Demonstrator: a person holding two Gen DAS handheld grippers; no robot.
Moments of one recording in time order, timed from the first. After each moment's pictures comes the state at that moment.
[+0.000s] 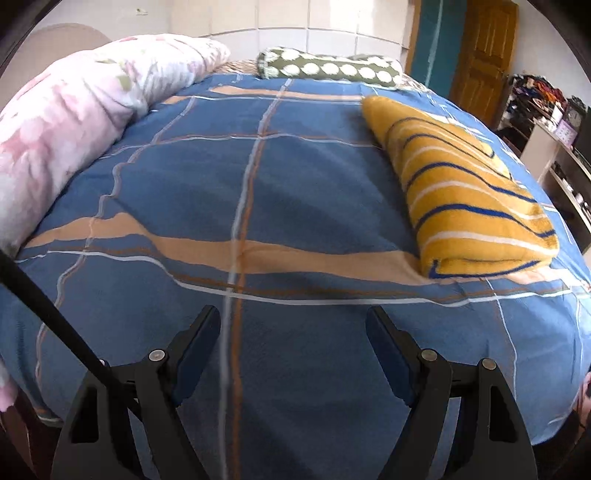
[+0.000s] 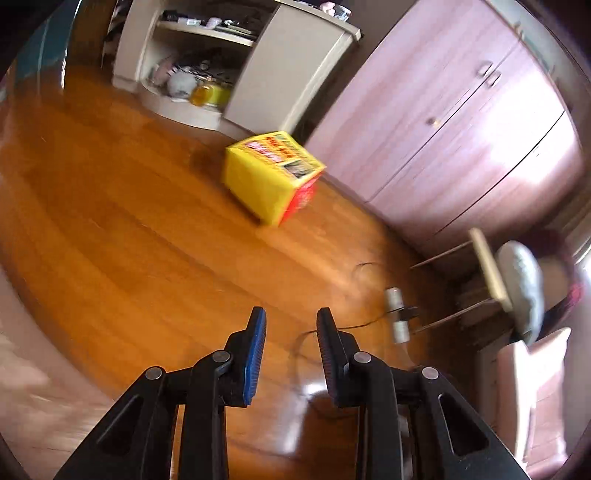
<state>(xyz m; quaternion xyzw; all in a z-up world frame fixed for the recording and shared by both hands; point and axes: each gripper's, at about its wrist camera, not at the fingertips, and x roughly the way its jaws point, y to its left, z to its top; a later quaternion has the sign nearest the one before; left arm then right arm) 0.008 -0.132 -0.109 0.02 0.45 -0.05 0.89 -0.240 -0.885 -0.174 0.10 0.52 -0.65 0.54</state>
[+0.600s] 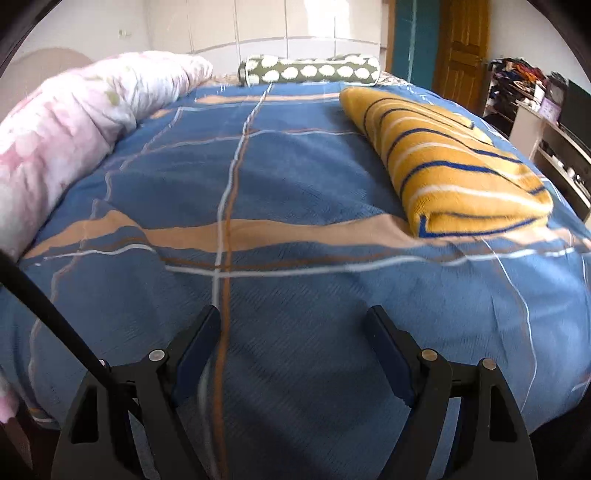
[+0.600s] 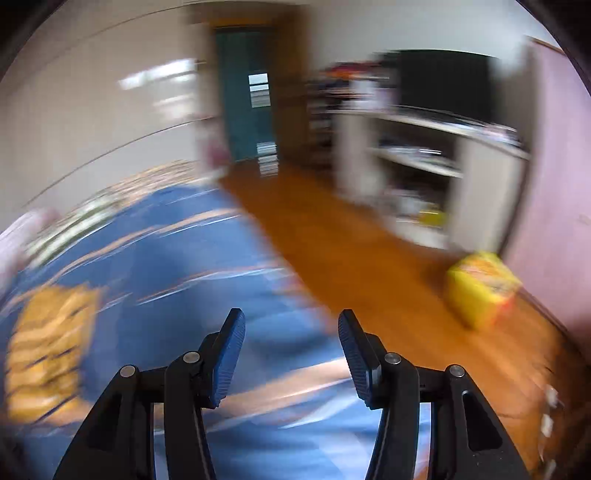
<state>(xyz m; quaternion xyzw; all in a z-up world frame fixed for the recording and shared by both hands) -0.022 -0.140 -0.129 0.06 0.41 -0.08 0.90 -0.131 -0.609 0.023 0.14 0.30 -0.25 0.91</state>
